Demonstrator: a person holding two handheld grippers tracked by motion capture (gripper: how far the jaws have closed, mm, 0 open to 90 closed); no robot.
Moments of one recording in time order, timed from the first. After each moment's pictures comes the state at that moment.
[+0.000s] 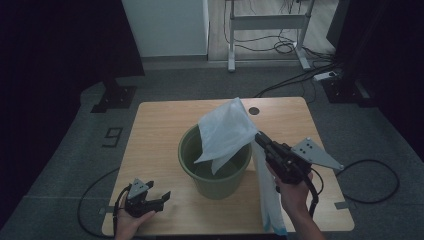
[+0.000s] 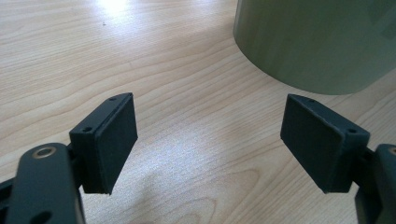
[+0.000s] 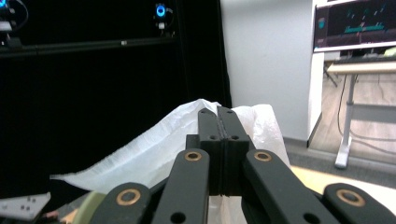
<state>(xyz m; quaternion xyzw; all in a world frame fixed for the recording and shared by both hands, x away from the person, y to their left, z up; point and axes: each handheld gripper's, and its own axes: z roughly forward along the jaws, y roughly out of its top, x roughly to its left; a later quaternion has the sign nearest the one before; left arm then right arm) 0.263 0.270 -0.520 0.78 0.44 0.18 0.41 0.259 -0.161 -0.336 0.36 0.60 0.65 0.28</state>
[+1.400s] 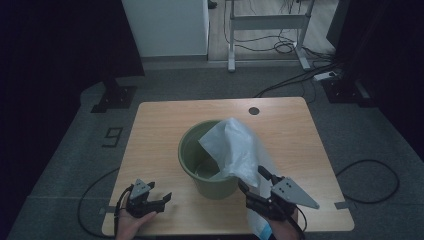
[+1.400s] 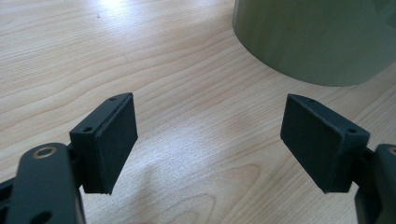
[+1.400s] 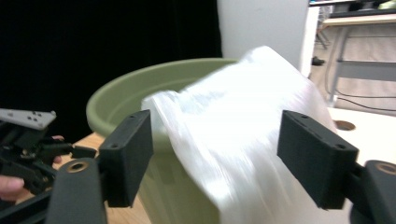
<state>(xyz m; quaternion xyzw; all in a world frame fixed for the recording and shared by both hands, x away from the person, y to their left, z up) 0.264 0.267 -0.525 0.78 0.44 0.18 0.40 0.207 -0.141 -0.414 0.39 0.65 0.59 0.28</state>
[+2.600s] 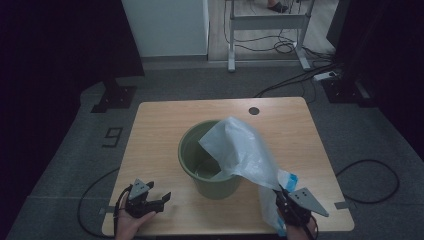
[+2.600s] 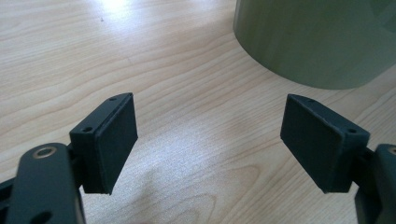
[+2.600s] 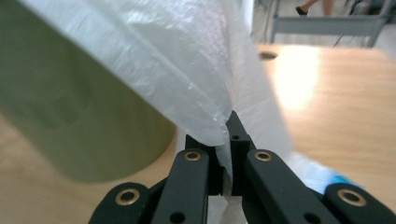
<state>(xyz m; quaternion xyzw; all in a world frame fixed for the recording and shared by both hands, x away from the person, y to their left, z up) 0.262 0.269 -0.520 0.78 0.44 0.19 0.40 0.216 -0.194 -0.486 0.48 0.64 0.50 0.32</state>
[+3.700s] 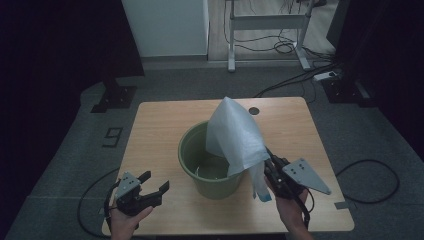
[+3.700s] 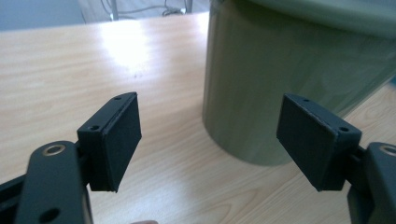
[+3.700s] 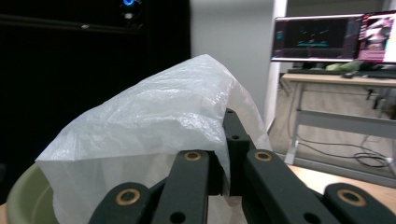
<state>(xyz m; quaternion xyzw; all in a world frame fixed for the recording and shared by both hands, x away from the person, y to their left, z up) 0.235 0.251 -0.431 0.73 0.44 0.22 0.48 0.243 -0.152 -0.377 0.37 0.60 0.61 0.36</state>
